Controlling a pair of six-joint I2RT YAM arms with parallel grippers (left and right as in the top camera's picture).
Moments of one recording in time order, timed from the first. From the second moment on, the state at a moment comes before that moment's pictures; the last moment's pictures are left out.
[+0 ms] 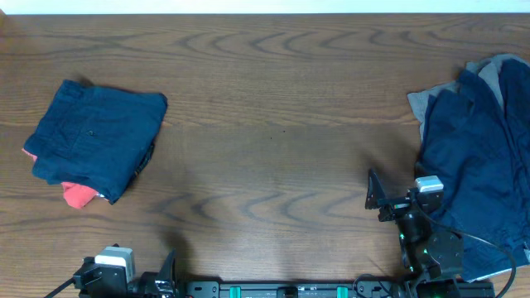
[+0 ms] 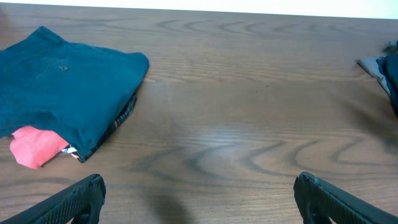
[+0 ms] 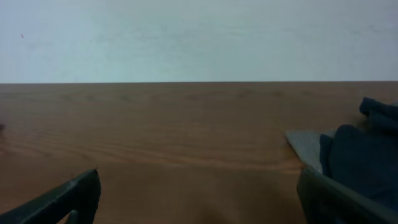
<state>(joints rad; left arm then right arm) -0.10 0.17 1.08 -1.41 0.07 -0.09 0.14 0.01 0.01 -0.07 -0.03 0.10</state>
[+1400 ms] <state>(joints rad) -0.12 0.17 1.08 -1.41 0.07 -0.09 0.14 0.01 0.01 -0.07 -0.03 0.09</state>
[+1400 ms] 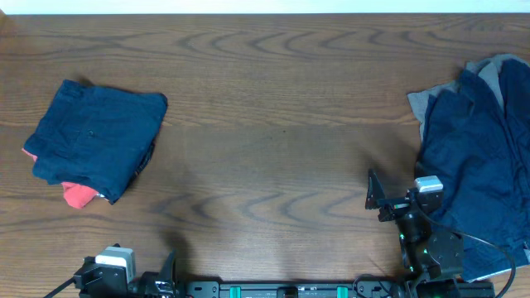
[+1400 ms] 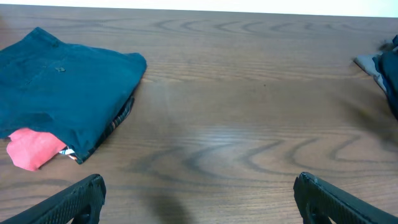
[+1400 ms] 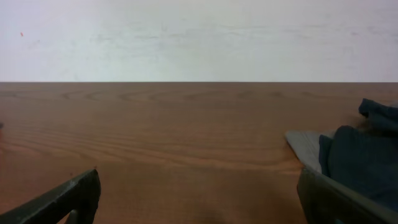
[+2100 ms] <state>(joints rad) 0.14 0.16 0.78 -1.04 0.05 -0.08 0.14 0.01 0.01 -0.07 -0.03 0.09</state>
